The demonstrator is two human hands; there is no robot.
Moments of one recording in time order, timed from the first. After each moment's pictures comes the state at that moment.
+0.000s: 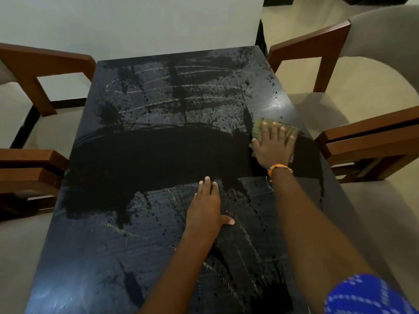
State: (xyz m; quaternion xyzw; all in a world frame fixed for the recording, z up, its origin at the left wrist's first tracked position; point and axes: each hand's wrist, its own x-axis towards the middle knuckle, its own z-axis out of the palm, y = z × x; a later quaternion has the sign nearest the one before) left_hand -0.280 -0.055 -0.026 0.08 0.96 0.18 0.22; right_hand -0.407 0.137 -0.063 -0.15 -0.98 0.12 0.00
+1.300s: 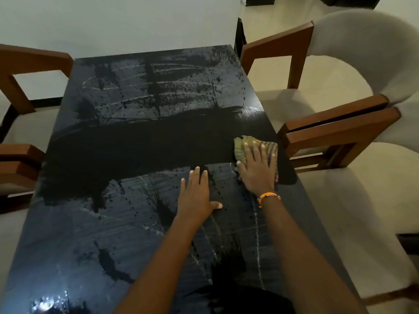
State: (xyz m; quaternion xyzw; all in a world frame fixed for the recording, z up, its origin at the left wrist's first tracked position) left_hand -0.256 -0.004 -0.025 0.10 0.97 0.14 0.18; right_hand -0.298 0.178 -0.069 -0.08 -0.99 0.11 0.02
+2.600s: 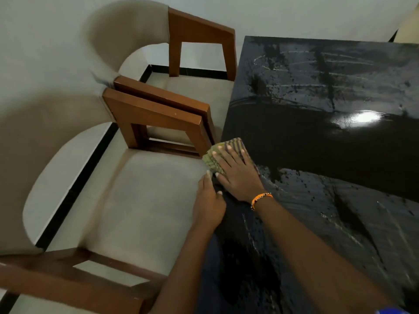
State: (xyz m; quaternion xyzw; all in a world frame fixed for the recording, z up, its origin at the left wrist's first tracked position) left_hand -0.161 -0.349 -0.023 -0.25 0.86 0.44 0.06; right_hand -0.260 -0.263 -0.064 0.36 -0.93 0.09 -0.03
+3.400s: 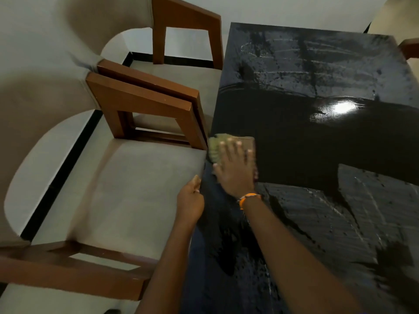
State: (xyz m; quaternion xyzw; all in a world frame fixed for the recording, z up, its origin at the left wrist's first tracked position) left_hand -0.127 -0.367 -0.028 -0.34 0.74 0.57 0.08; right_hand -0.215 -0.264 -0.065 0.18 -0.98 0.10 -0.04
